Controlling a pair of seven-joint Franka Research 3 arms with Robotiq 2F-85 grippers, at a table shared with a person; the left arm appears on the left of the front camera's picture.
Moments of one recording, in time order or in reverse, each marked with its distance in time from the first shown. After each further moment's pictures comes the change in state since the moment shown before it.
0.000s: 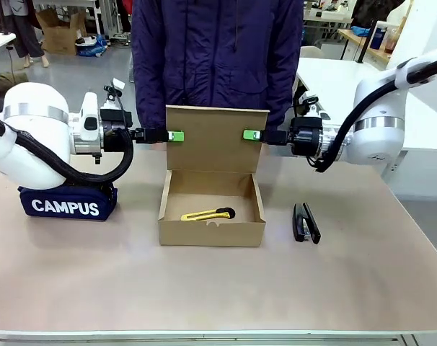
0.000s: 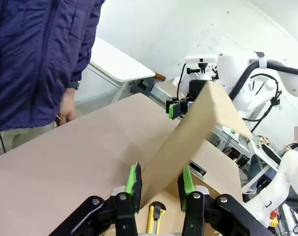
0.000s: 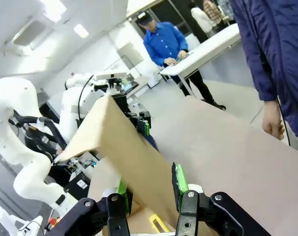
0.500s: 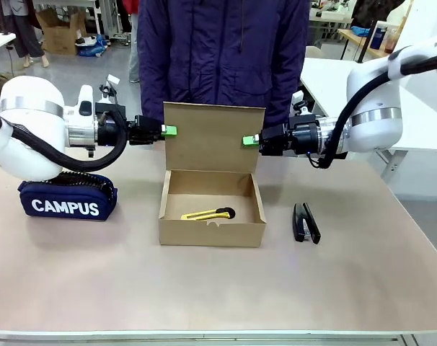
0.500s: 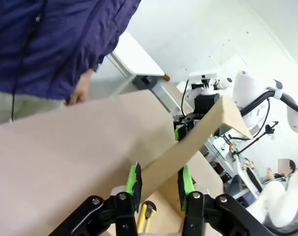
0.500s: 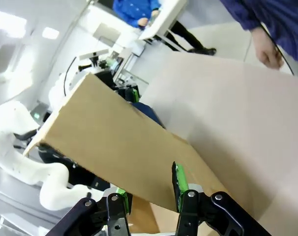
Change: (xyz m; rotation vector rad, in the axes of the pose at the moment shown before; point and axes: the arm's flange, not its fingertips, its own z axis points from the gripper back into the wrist) left arm 0.015 0.020 0.008 0.046 0.002 0.233; right arm 0.008 -0.009 -0.002 -0.071 0.175 -0.320
